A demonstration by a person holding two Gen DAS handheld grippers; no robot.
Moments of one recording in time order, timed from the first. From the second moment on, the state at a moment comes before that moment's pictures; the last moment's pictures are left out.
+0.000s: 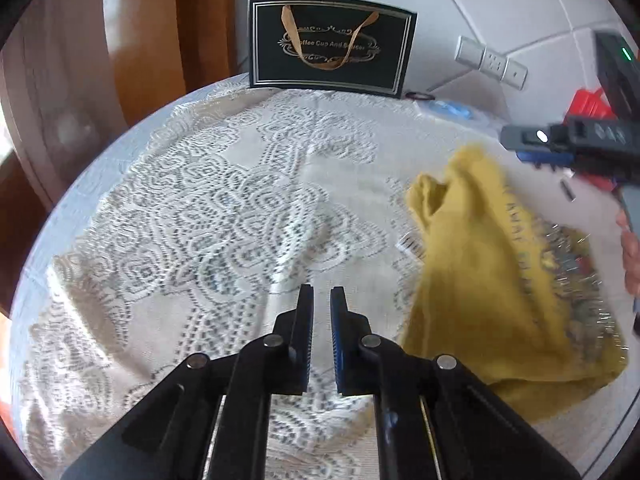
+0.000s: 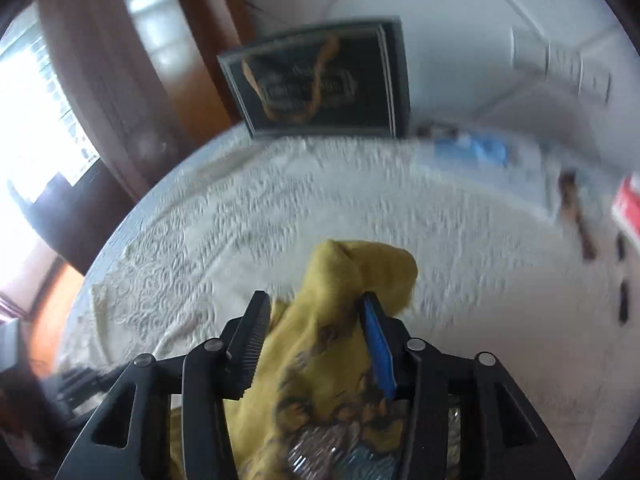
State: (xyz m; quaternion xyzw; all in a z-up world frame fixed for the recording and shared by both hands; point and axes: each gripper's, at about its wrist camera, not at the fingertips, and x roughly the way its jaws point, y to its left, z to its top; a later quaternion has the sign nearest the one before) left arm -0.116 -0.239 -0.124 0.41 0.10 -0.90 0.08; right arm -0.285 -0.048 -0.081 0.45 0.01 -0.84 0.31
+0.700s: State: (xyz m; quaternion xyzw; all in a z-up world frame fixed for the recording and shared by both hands) left arm -0.130 -0.191 -0.137 0.50 0.13 -0.86 -0.04; right arm -0.114 0.083 -0.106 0.47 0.06 -0.85 0.22
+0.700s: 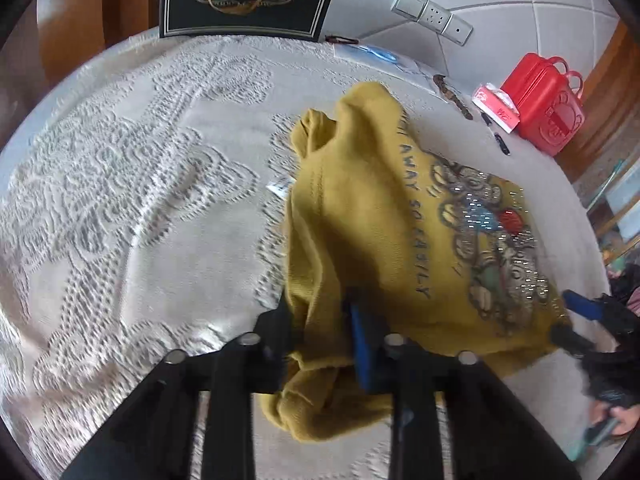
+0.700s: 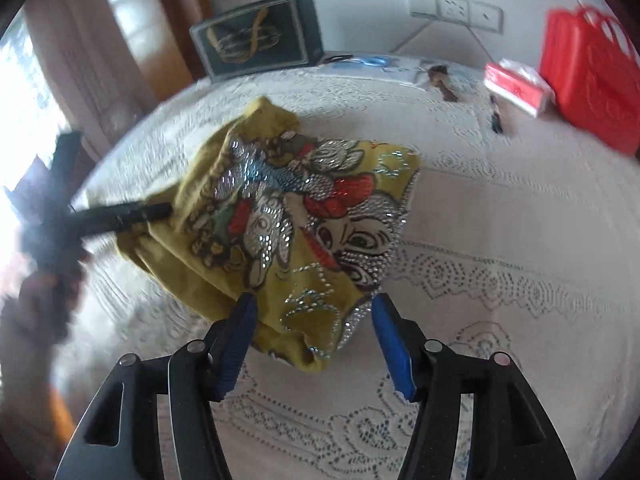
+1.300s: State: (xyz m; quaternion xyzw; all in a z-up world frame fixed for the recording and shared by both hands) left arm -0.106 -0.206 -0.074 0.46 0.06 -0.89 0.00; right arm -0.108 0.130 -0.108 0.48 0.01 -0.85 0.23
